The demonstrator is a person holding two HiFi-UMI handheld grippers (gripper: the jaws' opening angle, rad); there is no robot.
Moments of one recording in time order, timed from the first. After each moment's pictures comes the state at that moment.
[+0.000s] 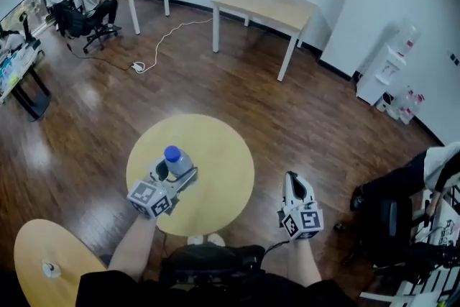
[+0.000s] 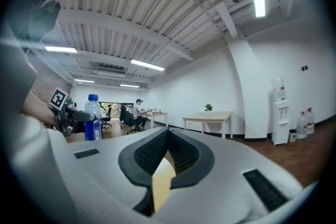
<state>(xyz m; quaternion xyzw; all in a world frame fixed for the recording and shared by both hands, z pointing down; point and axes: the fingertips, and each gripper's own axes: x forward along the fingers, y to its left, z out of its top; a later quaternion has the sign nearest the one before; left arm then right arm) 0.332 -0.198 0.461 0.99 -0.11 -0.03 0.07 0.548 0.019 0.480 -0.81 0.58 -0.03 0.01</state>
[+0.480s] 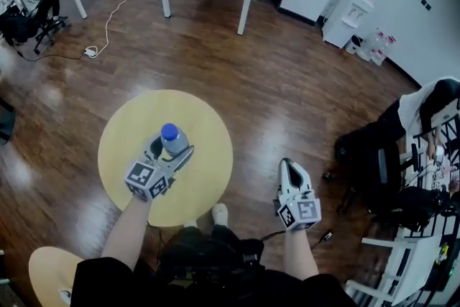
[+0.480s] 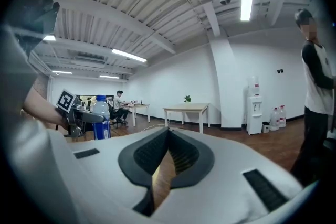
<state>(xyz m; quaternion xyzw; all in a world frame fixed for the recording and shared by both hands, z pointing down) 0.429 -0.190 0.489 1.00 0.01 0.04 0.07 0.557 0.076 0.494 -0.87 0.48 -0.09 -0.01</state>
